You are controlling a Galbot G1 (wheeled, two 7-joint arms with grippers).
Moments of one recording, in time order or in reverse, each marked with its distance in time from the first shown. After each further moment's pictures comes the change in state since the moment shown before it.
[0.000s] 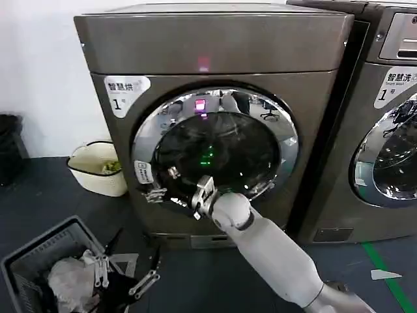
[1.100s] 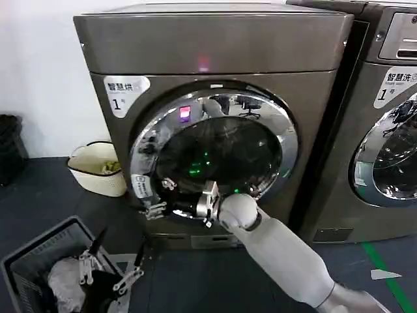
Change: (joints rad) left arm -0.028 0.018 -0.127 0.045 -0.128 0.013 0.045; right arm -0.015 -0.125 -0.020 0.100 0.101 0.002 -0.209
